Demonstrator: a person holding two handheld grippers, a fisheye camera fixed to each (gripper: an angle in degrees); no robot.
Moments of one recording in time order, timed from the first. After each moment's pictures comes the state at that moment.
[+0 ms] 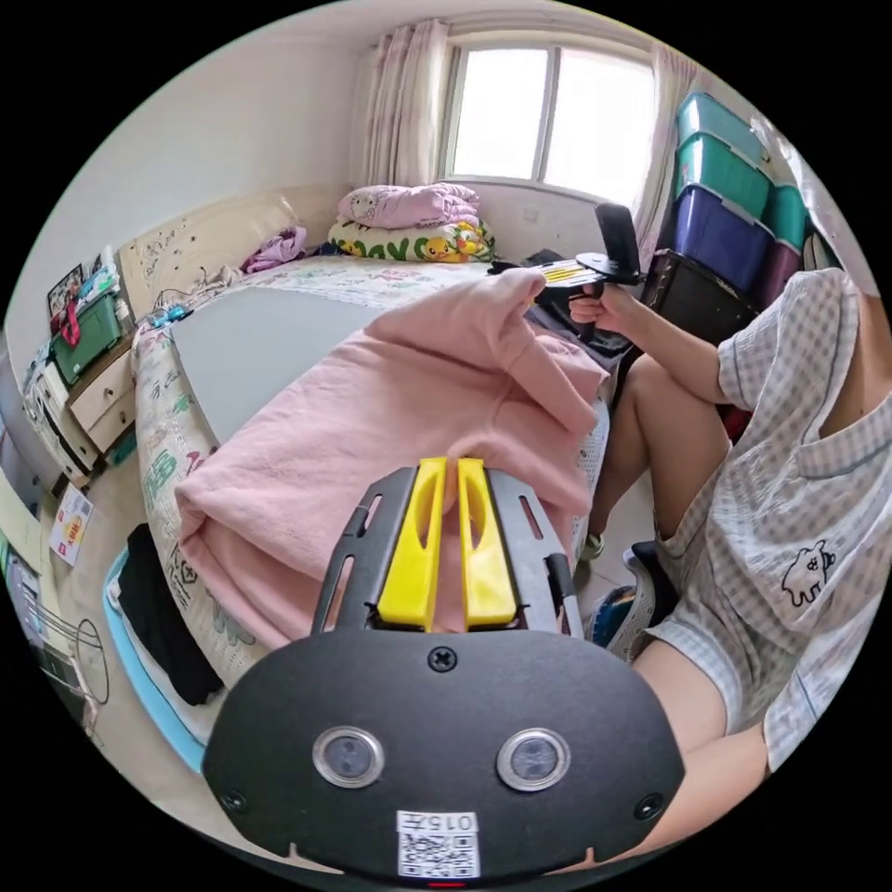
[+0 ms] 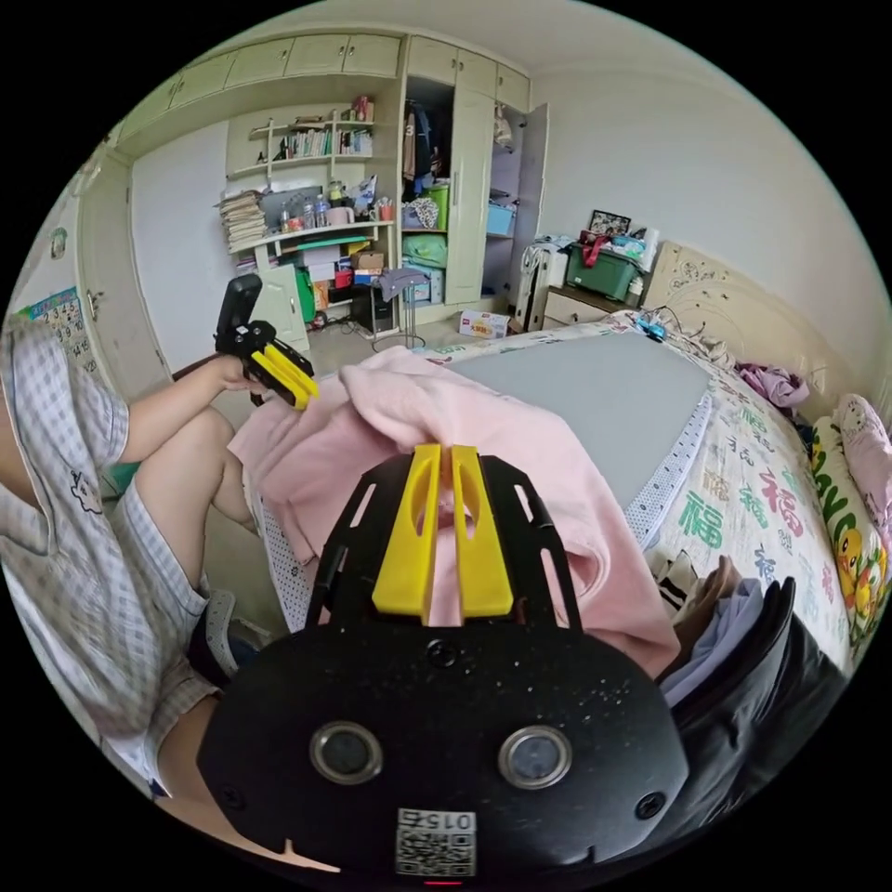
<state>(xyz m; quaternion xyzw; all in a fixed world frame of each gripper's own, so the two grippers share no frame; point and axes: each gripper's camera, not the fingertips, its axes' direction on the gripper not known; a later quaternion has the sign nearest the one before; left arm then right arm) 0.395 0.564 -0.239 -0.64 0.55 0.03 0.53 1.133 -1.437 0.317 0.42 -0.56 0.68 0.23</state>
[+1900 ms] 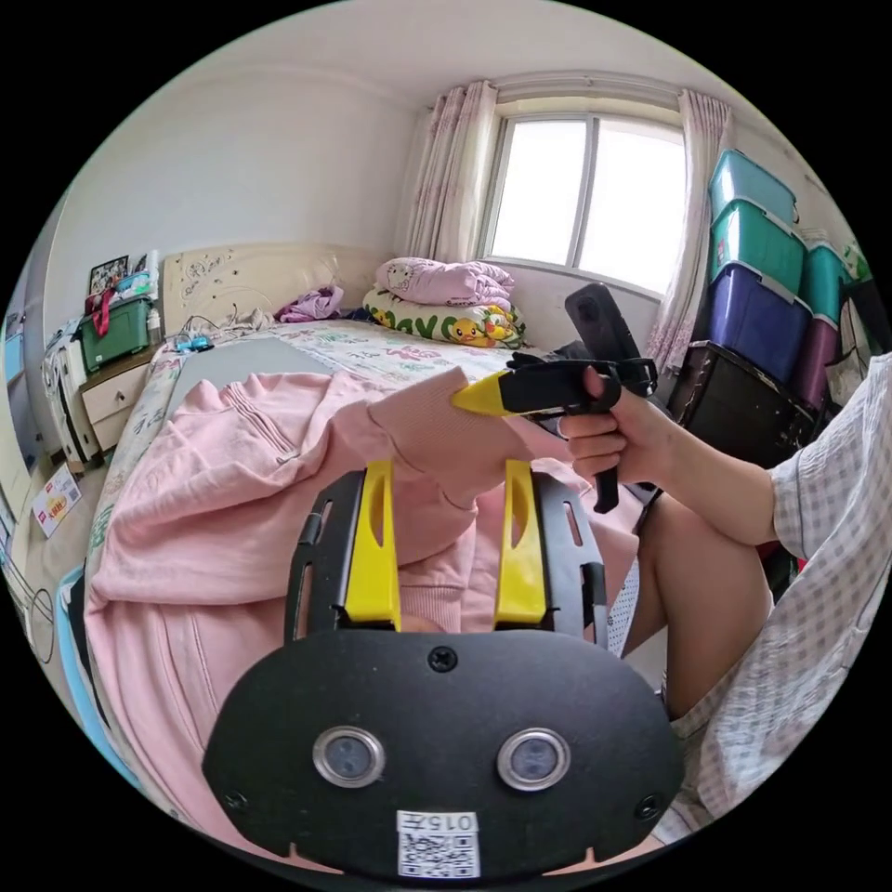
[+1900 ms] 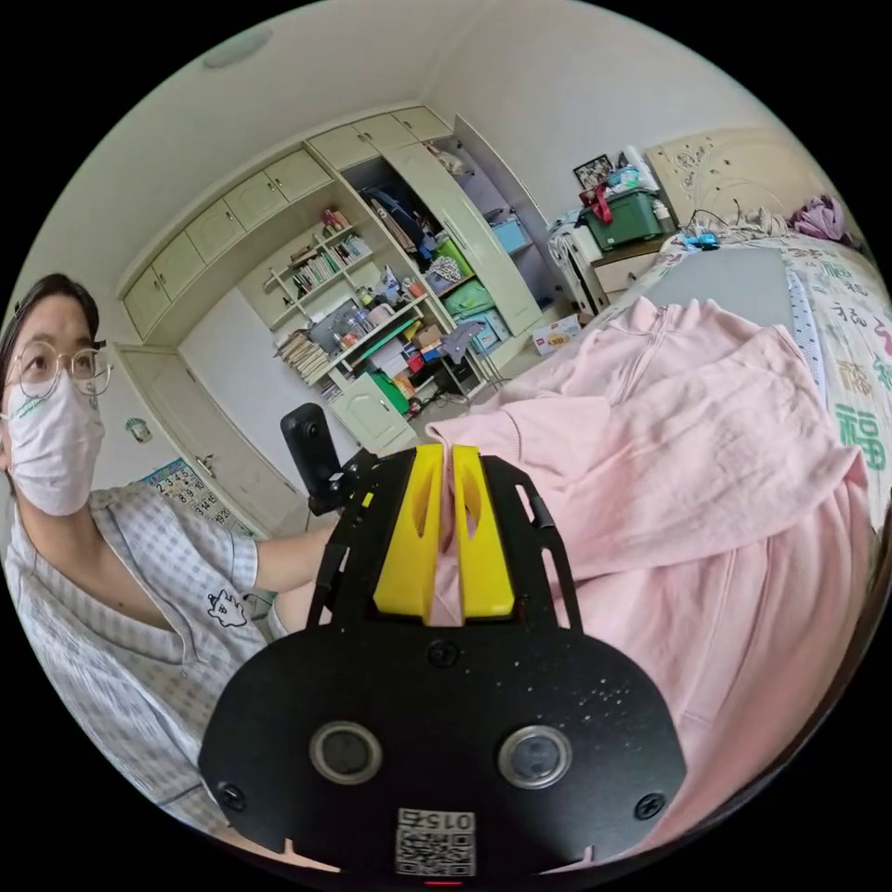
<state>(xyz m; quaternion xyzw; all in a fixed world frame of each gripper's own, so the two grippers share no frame) 0.450 0.592 -0.270 -0.60 0.49 -0.06 0.63 1.011 -1.242 0.520 0.48 -0.61 0.62 -0.07</state>
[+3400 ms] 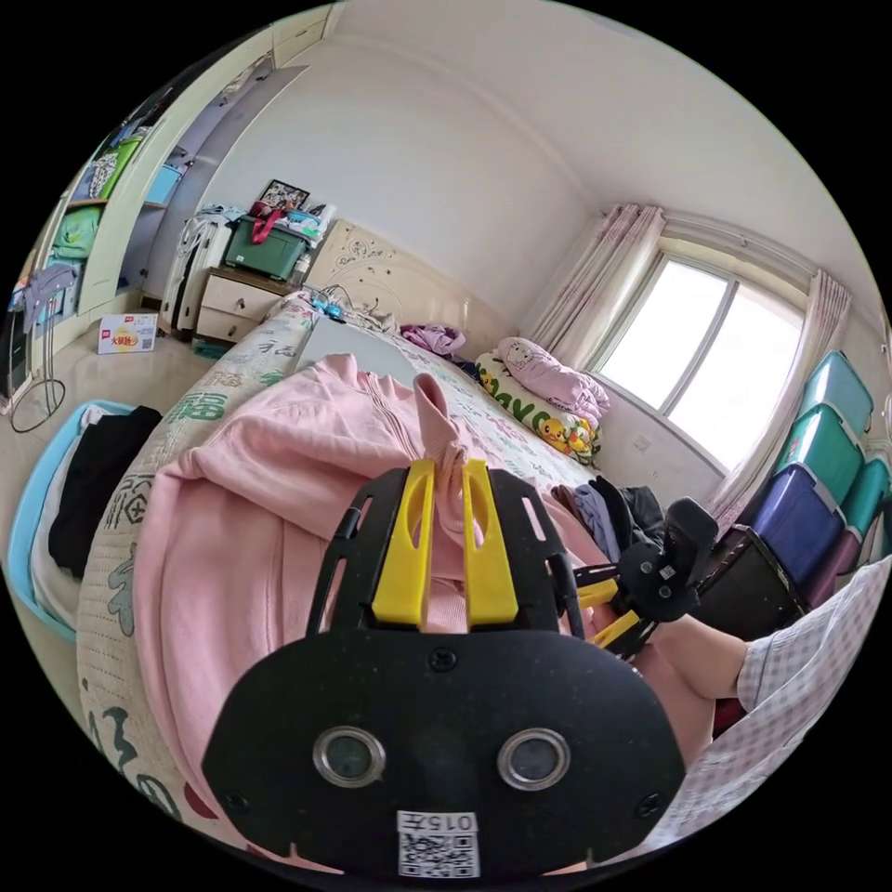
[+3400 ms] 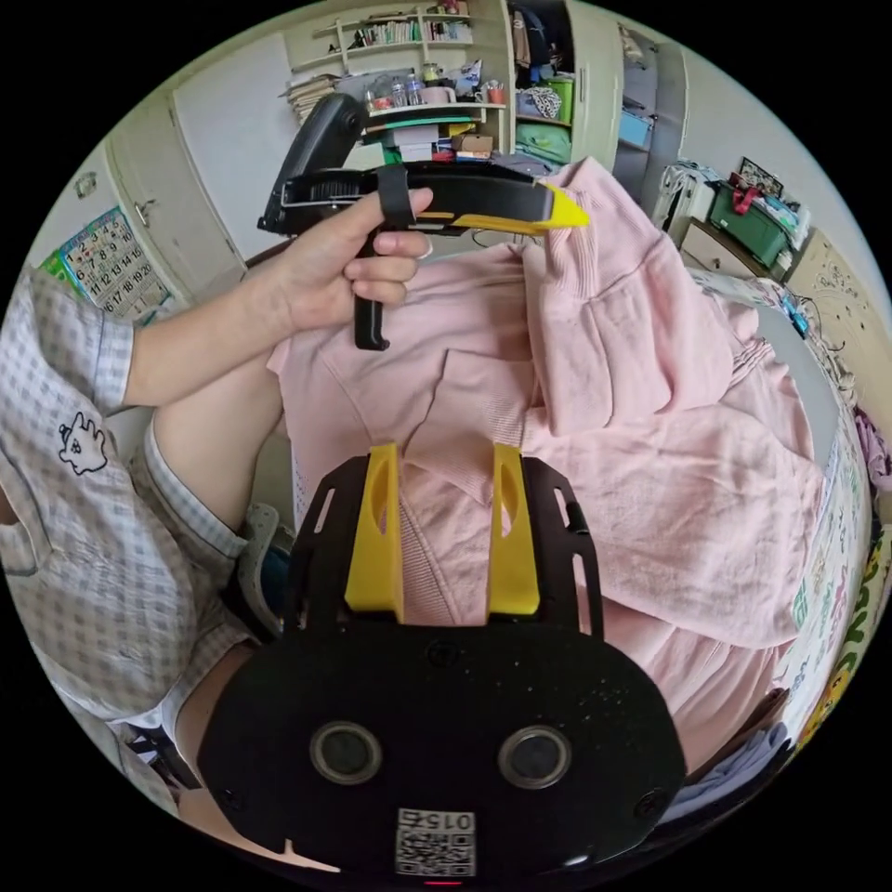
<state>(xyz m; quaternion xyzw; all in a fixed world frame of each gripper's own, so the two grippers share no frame) 0.294 0.587 -0.200 -0.63 0.27 -0.23 0.69 1.092 -1.477 0.394 0.50 -0.66 0.47 0.31</state>
